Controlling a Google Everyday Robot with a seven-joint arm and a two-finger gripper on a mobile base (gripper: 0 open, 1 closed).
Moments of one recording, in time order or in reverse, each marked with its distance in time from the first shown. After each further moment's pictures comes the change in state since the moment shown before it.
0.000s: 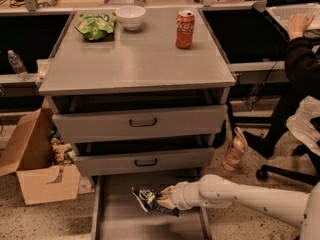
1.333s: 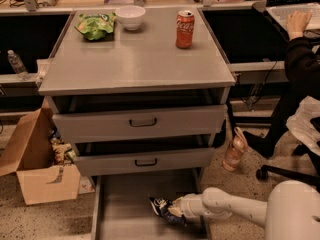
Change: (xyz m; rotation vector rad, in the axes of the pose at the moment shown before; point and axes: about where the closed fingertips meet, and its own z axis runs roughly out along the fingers) arm 0.142 -0.061 0.076 0.052 0.065 0.216
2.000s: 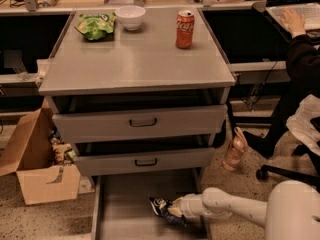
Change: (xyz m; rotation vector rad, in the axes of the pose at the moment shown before) arm 0.000 0.000 0.000 0.000 0.000 0.000
